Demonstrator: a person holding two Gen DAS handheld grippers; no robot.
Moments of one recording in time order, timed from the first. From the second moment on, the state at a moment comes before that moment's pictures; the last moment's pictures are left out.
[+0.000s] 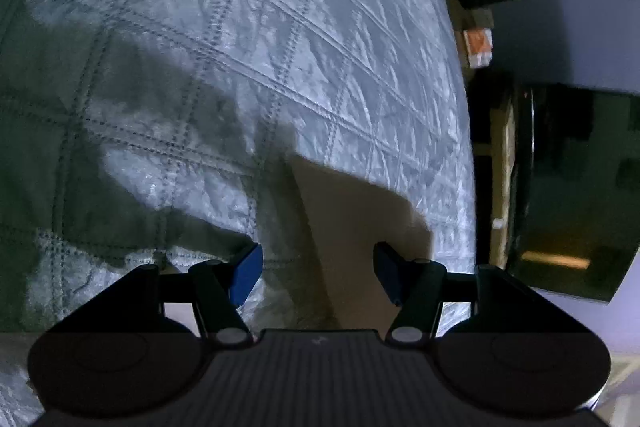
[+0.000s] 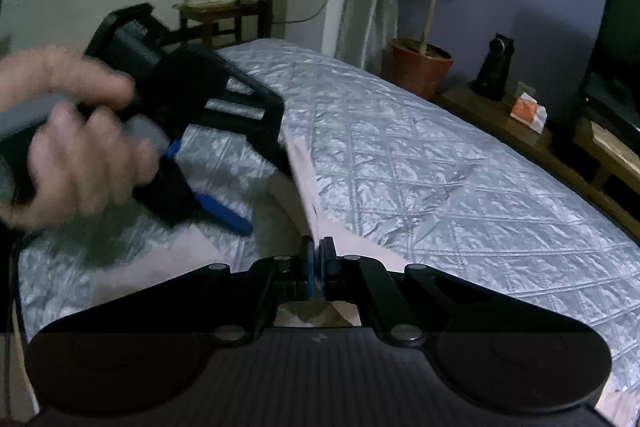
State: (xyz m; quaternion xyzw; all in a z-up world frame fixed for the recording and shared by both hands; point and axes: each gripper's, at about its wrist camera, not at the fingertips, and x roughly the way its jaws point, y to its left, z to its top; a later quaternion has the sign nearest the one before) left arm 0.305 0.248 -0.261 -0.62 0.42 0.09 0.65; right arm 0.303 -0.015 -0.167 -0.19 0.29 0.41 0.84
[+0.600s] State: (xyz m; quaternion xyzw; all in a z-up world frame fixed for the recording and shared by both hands) left arm 0.306 0.259 -0.277 -0.68 0.39 0.10 0.61; right arm 0.278 -0.022 -0.190 -0.21 0.29 0.43 0.83
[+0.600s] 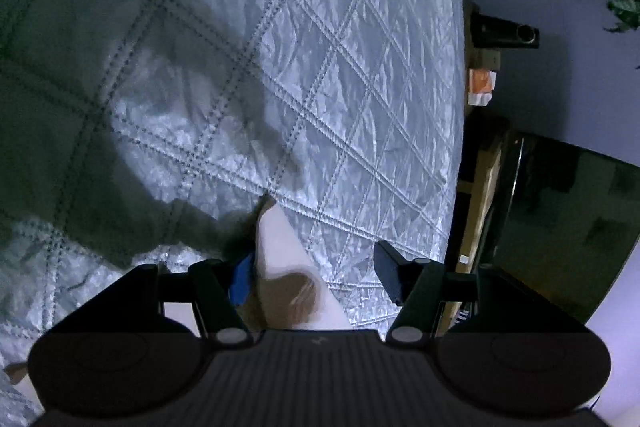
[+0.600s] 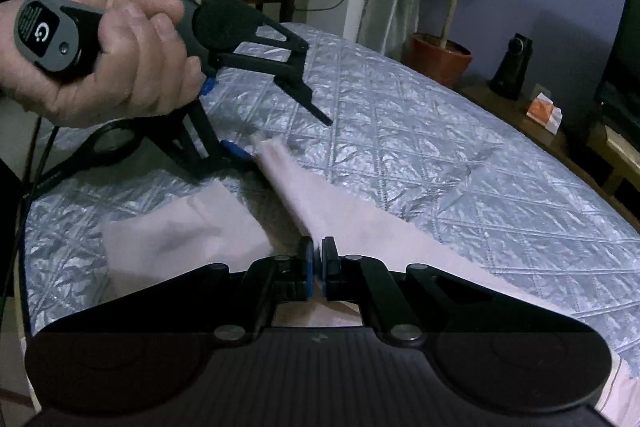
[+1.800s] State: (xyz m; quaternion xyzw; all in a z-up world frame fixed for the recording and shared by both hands) left arm 0.319 0.237 -0.202 -0.41 0.40 0.11 0.81; right arm 0.391 -0.249 -0.168 0.10 0.43 0.13 0.89
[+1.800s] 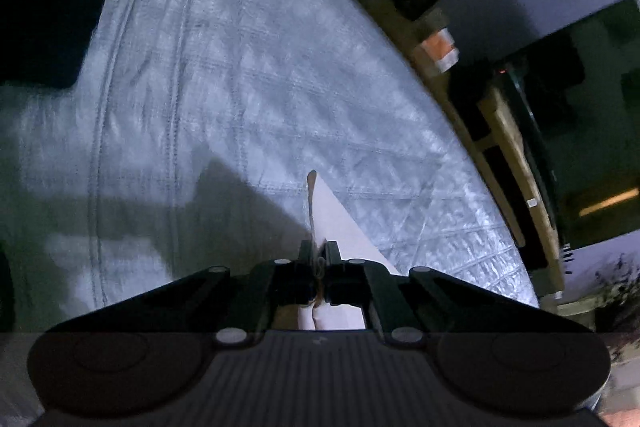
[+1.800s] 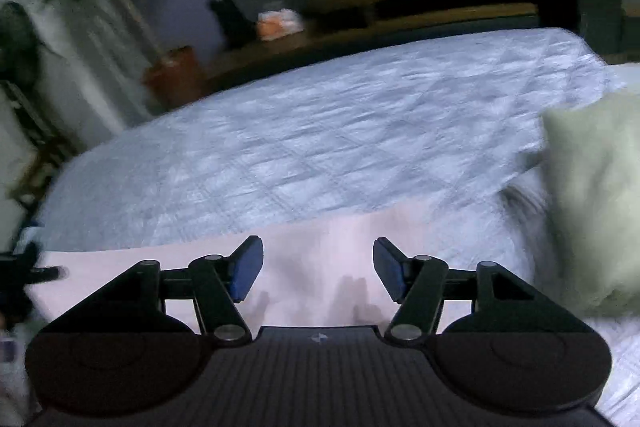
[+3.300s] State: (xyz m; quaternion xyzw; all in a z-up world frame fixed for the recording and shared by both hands) left arm 0.203 0.191 -0.133 -0.21 0.23 0.13 0.94; right arm 0.268 -0.306 -0.198 0.09 0.37 0.08 0.92
